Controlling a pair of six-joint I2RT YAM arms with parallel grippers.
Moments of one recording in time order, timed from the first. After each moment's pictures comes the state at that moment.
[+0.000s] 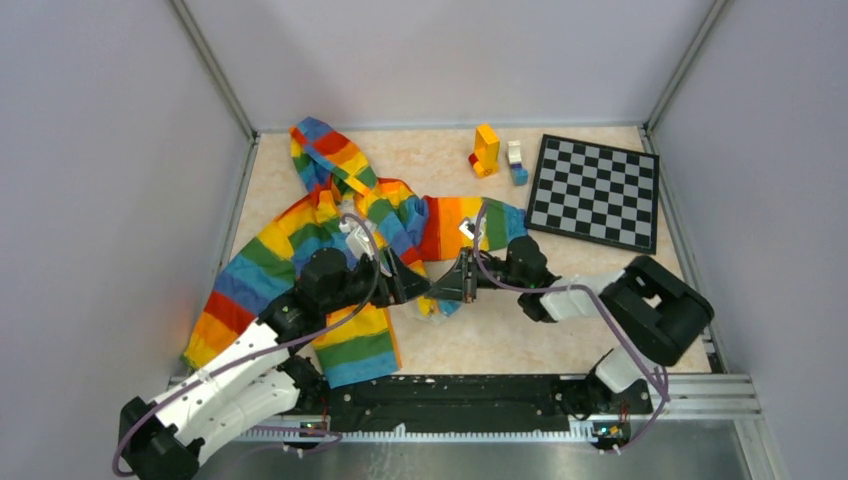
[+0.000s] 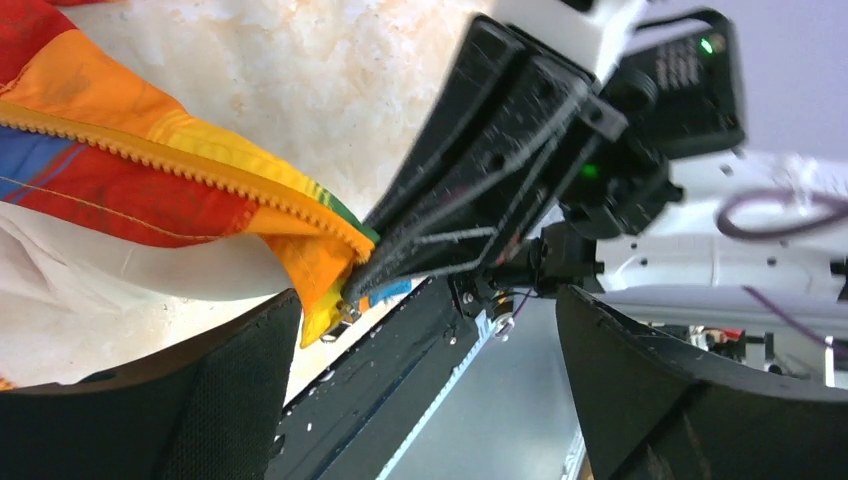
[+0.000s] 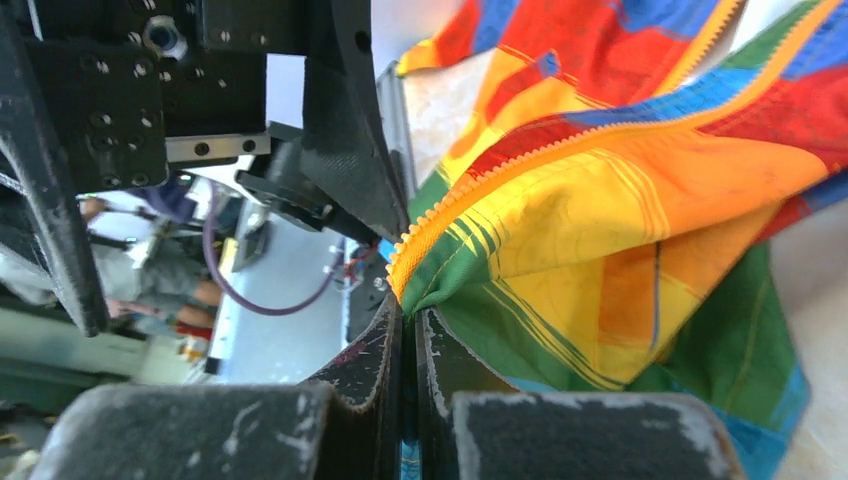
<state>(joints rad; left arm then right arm) -0.68 0.79 0.56 -0.11 0.33 -0.96 0.75 1.52 0.49 0.94 -0.73 0.75</state>
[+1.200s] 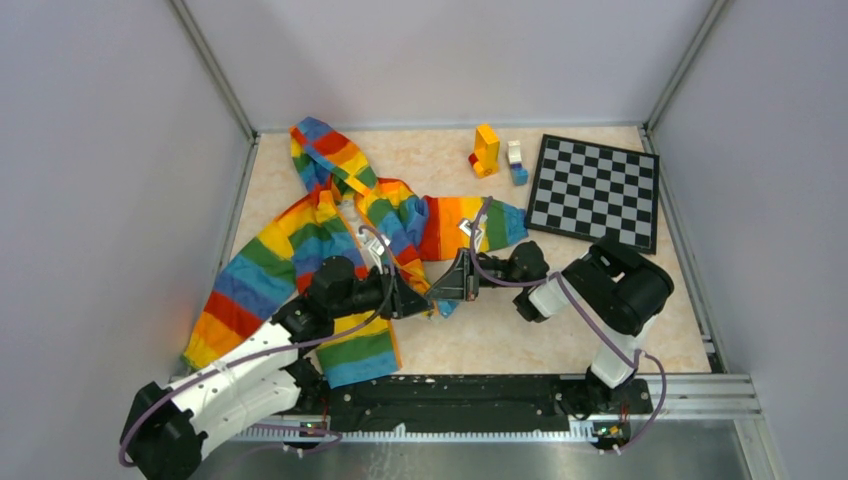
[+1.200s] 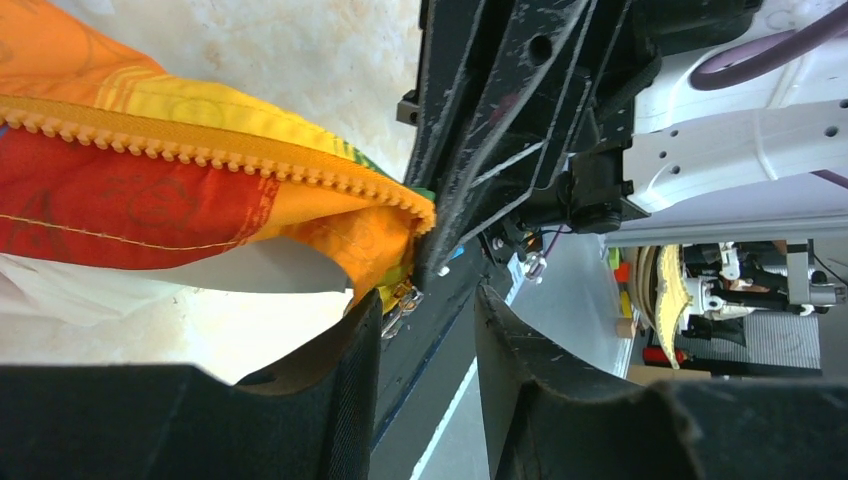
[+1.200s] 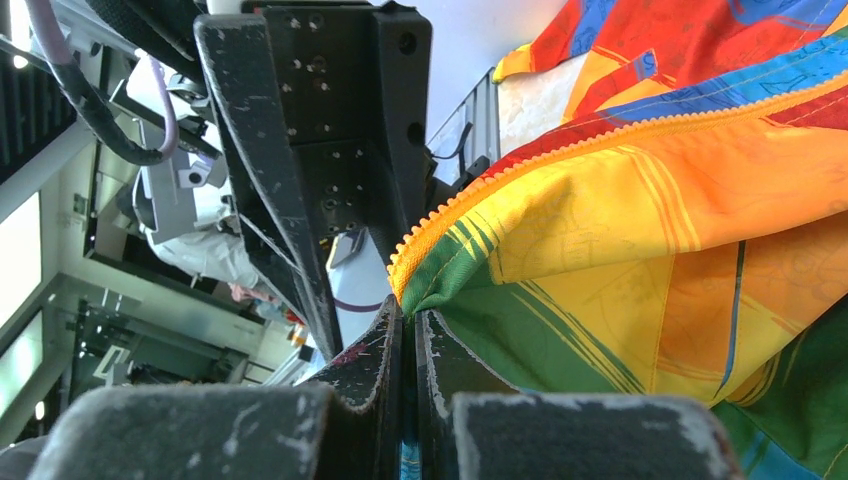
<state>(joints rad) -0.68 0.79 0.41 0.04 0.47 -0.85 0.70 1.79 0.49 1.48 -0.90 1.10</state>
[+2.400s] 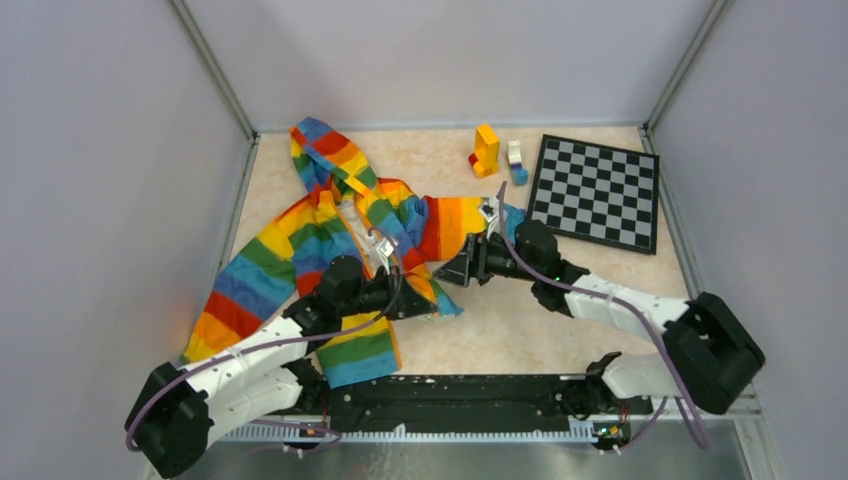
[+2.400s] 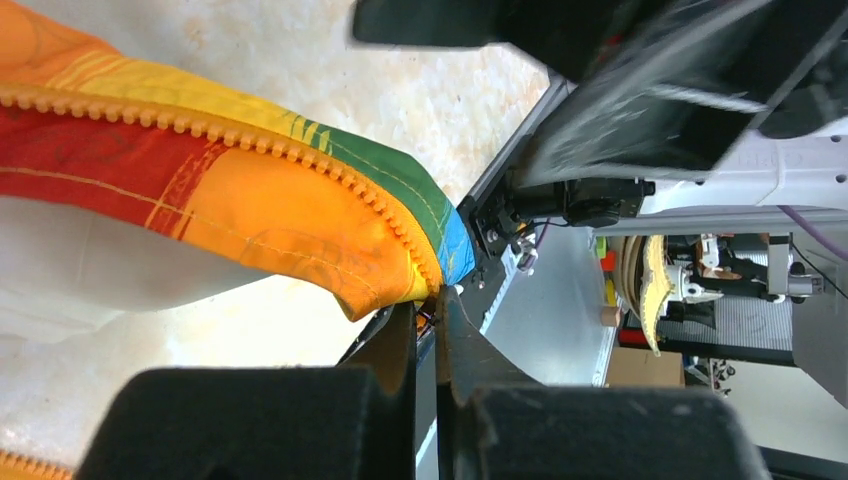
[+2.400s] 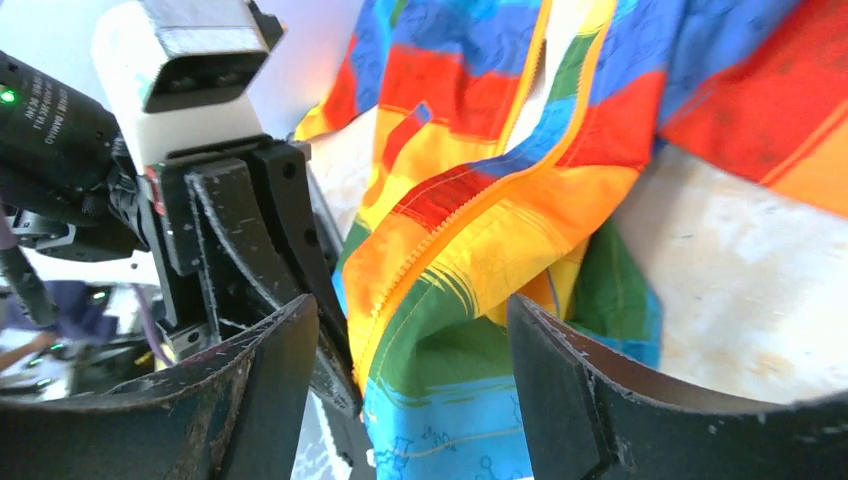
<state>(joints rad) -0.69 0.92 0.38 0.18 0.52 -0.89 0.70 1.35 0.56 0.55 -0.54 0.77</state>
